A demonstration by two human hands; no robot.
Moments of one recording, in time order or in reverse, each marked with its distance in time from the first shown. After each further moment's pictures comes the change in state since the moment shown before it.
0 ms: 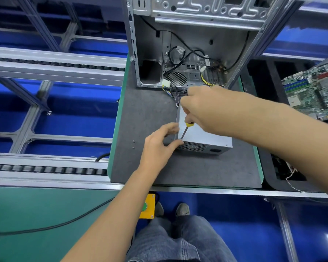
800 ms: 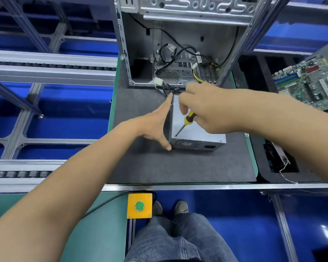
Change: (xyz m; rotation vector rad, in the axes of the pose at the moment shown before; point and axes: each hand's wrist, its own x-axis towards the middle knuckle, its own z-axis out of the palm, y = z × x) left_hand 0.102 -0.016 -0.017 0.413 -0.861 -0.035; right_hand -0.011 0.016 0.006 0.180 -0.076 0.020
